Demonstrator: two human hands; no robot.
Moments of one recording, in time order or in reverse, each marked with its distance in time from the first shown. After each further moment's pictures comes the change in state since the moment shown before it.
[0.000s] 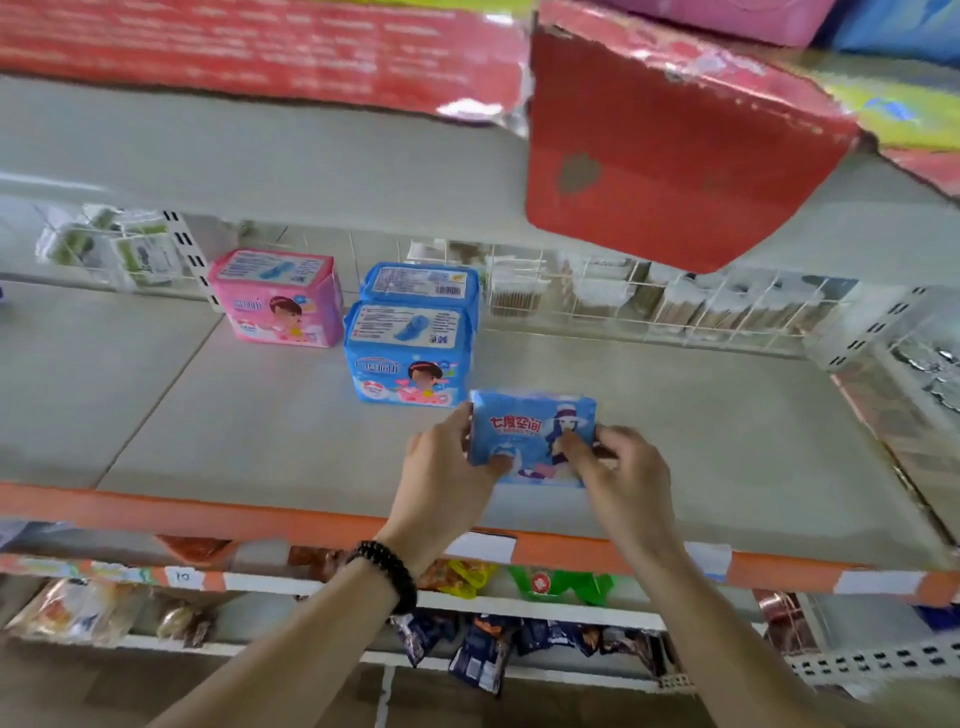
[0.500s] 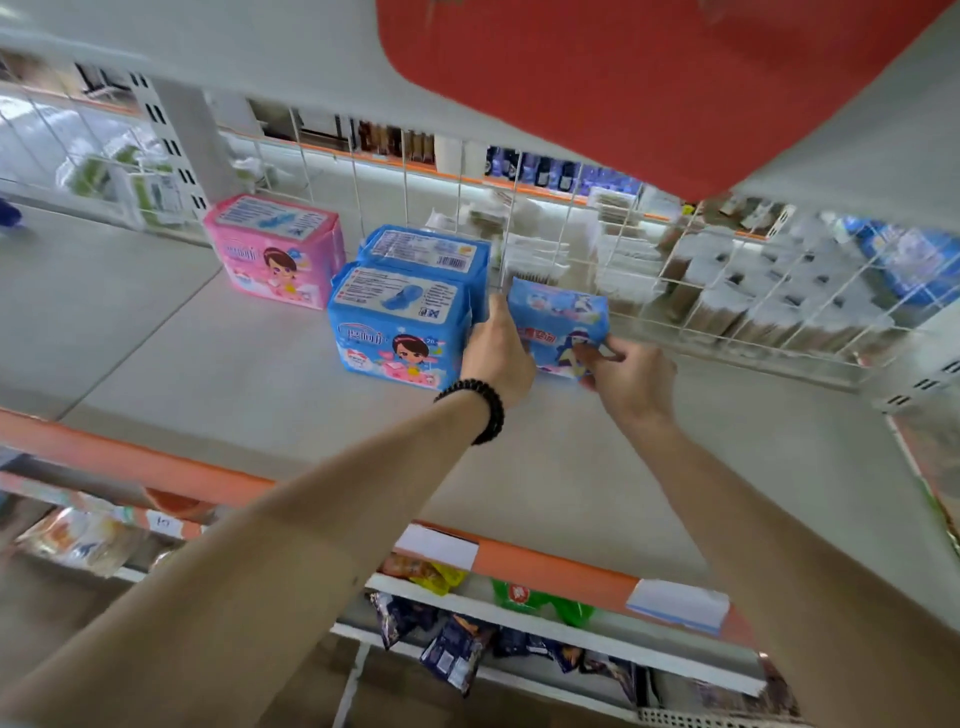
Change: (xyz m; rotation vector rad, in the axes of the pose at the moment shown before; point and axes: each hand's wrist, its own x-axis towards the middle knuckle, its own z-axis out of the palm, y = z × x) left_hand 0.134 0.024 0.070 0.144 0.175 -0.075; right_hand 0.151 0.032 0.012 -0.008 -0.014 -0.041
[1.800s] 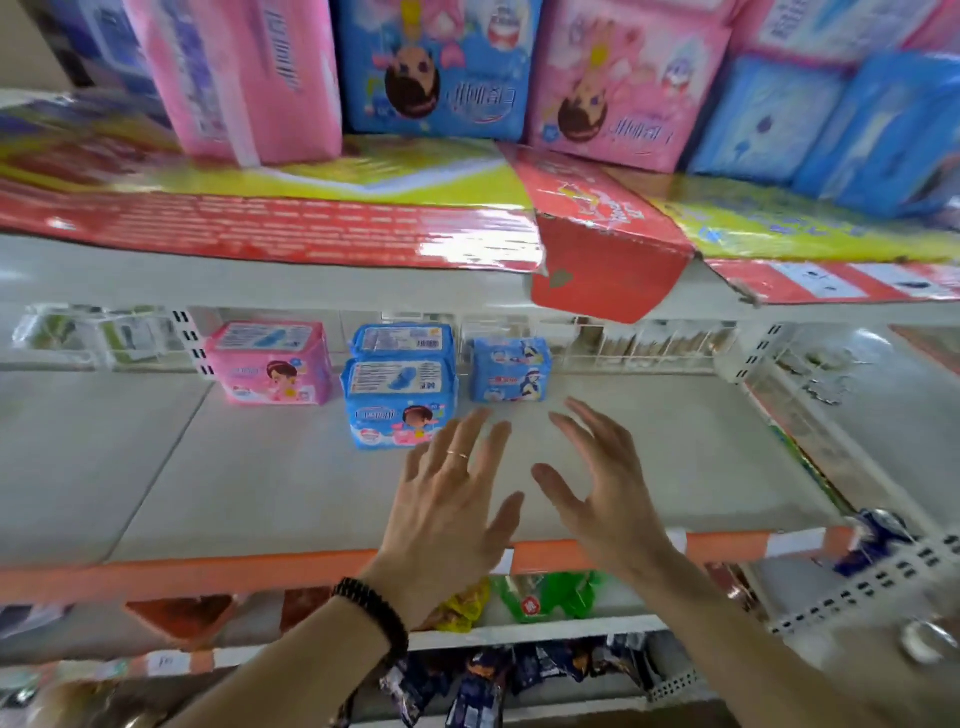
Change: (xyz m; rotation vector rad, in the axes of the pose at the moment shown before) left_hand -0.152 -0.033 -0.141 0.492 -0.003 0.797; right_hand -0.194 -0.088 -0.033 -0.352 0.111 -0.403
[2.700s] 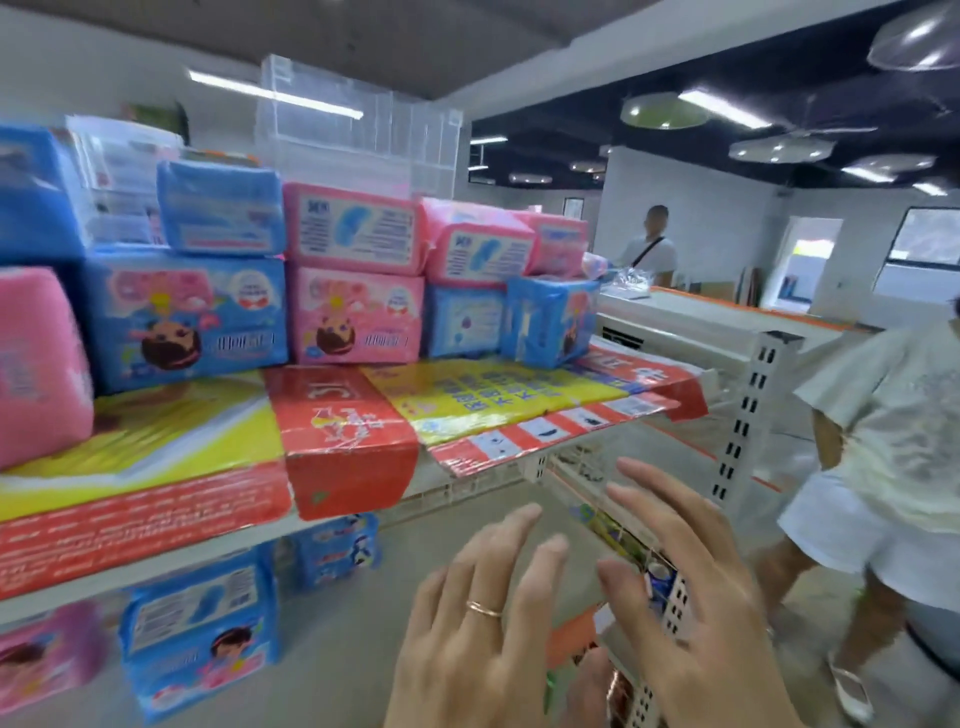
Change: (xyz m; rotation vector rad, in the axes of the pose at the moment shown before) left_hand 0.022 0.153 -0.108 -0.426 0.493 0.517; right_hand -0.067 -0.087 -0.207 -0.128 0.640 -0.015
